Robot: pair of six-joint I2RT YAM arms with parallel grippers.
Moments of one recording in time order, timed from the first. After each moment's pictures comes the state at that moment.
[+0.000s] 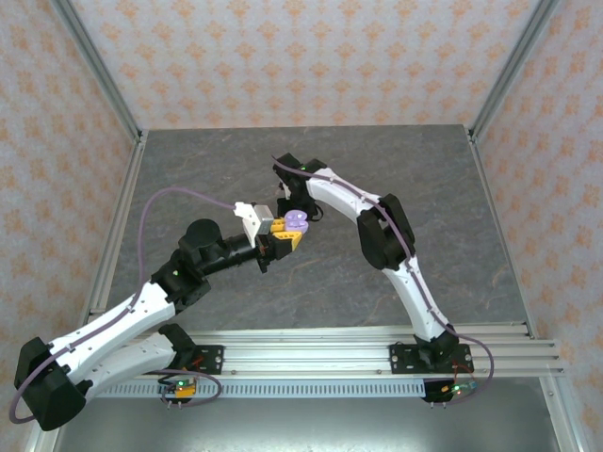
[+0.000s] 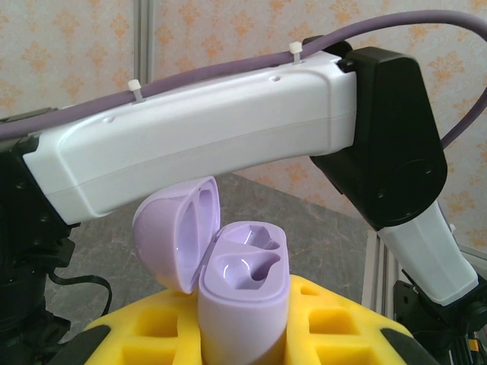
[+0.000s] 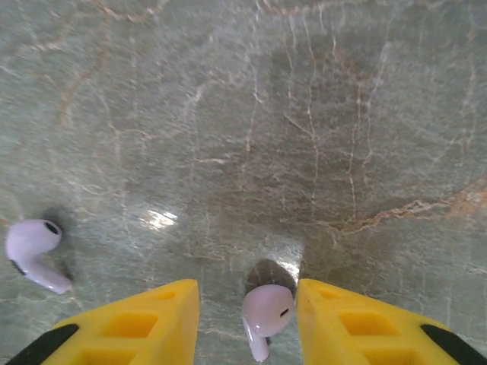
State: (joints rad) left arm -0.68 0.88 0.63 0.19 0.39 -0.15; right arm 0.68 2.42 2.11 -1.05 -0.17 0.39
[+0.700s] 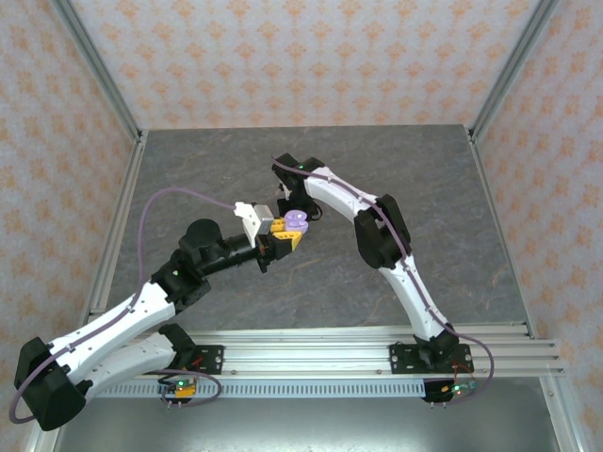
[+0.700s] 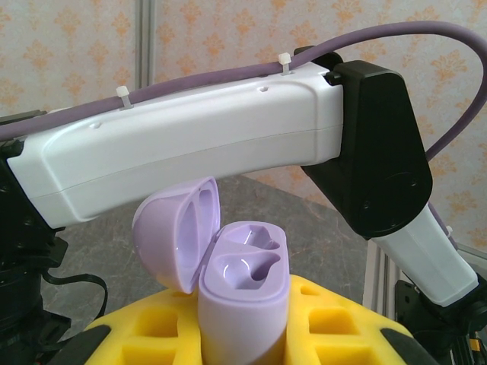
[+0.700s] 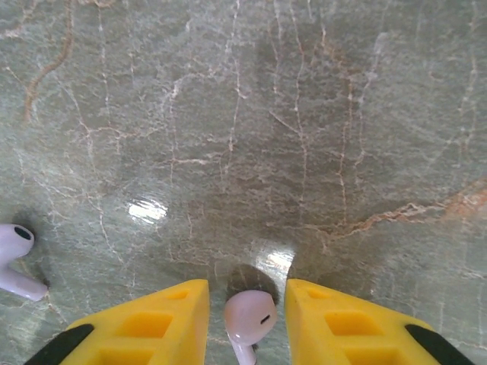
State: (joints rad) left arm -0.68 0.88 0.63 0.19 0.39 -0.15; right arm 0.68 2.47 2.18 -1.12 -0.16 0.38
